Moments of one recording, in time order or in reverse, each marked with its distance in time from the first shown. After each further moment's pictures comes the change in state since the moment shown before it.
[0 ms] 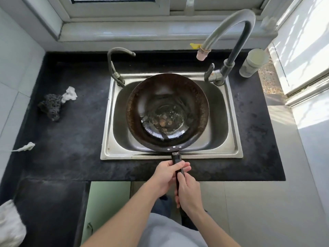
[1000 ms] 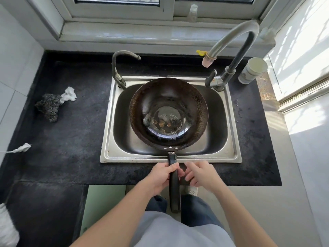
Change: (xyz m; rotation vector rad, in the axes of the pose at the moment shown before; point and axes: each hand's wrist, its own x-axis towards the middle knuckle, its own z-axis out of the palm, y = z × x) left_hand 0.005 0.012 -0.024 0.120 -0.014 -0.031; right_hand 0.059 -0.037 -0.053 -0.365 -0.218 0.136
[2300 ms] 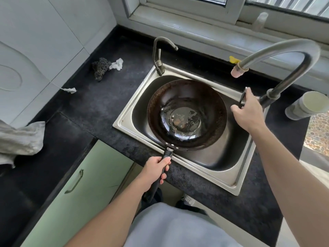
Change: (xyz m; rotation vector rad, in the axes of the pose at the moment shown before) left_hand 0.001 -0.028 0.058 -0.103 0.529 0.197; right_hand 0.125 -0.127 -0.174 -0.391 0.289 -0.654
